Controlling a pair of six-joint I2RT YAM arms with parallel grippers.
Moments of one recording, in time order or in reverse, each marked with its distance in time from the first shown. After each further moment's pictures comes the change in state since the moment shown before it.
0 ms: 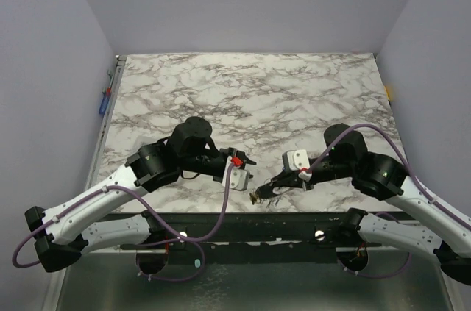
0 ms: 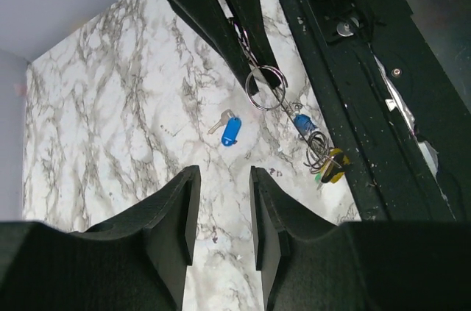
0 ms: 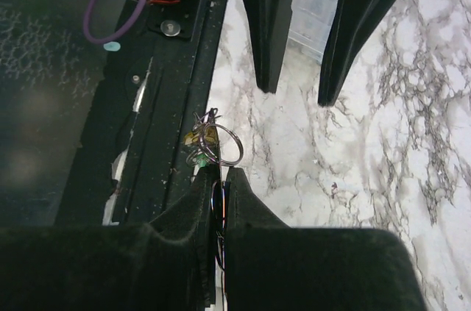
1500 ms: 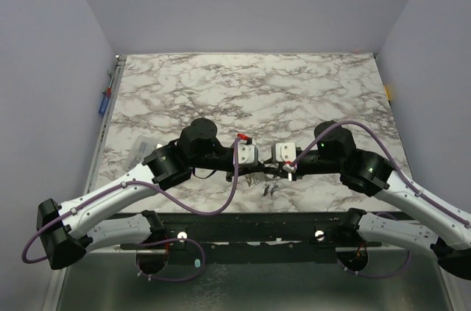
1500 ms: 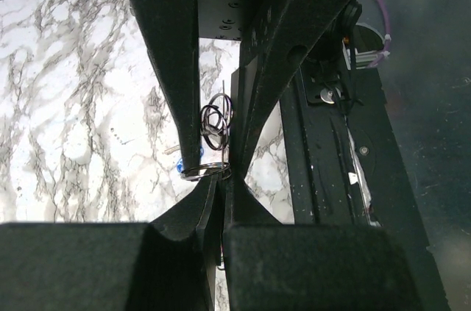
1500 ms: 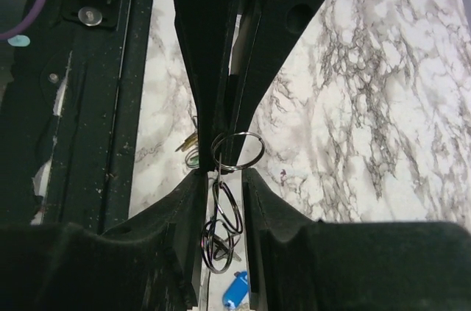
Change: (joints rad) left arm 0.018 0.063 -0.150 0.353 0.027 -0.423; right arm 0.003 0.067 -0.026 0.138 0.163 -0.026
